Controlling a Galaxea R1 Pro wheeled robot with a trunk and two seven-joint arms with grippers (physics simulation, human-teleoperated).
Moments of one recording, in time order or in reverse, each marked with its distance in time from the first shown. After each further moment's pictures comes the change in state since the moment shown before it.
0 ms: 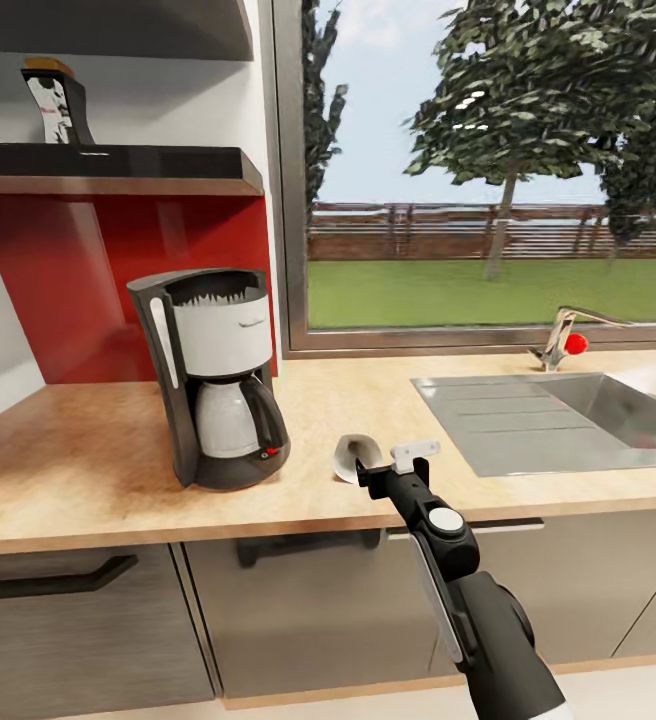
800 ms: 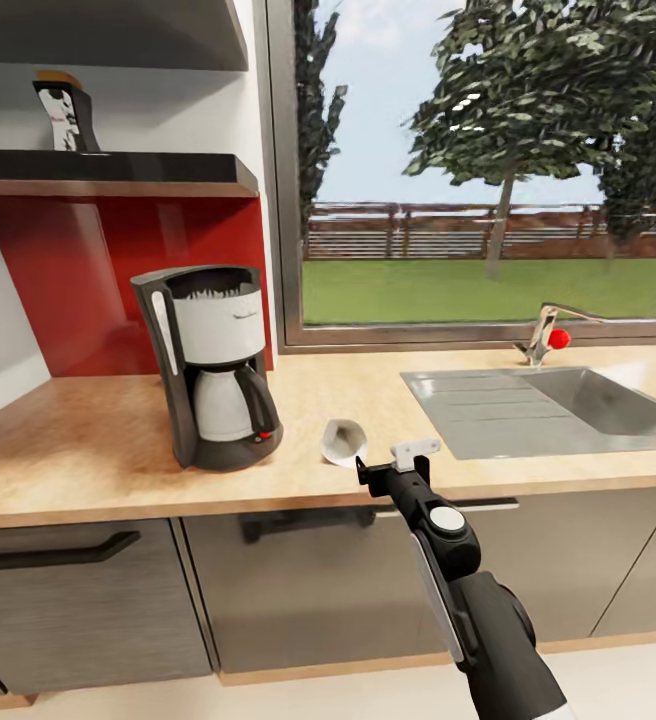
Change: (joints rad) left arm -0.005 0.000 0.000 -0.006 0.000 -0.001 -0.001; right arm 0.000 0.001 0.000 -0.014 -0.001 -0.003 0.001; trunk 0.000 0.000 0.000
